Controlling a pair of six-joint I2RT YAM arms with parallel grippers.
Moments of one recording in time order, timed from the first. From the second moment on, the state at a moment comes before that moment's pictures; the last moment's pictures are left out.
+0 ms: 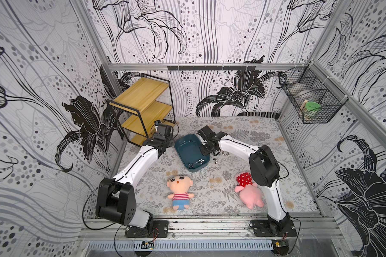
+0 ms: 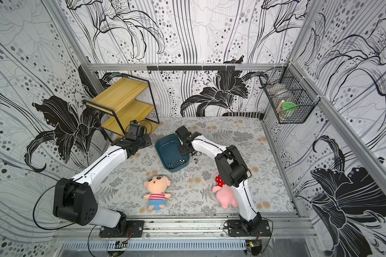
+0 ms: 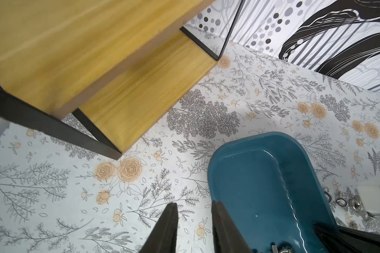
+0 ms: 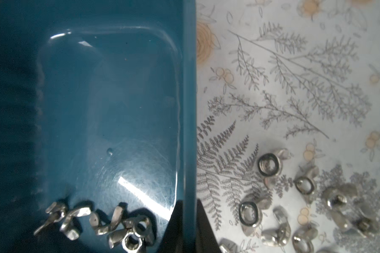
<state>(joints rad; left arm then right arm) -0.23 1.48 1.18 -0.52 -0.29 -0.48 0.69 2.19 1.80 -0.68 0.07 0.12</state>
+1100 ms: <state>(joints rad) -0.17 1.53 1.18 -0.62 -0.19 -0.29 0.68 2.44 2.20 -0.75 -0.18 -0.67</state>
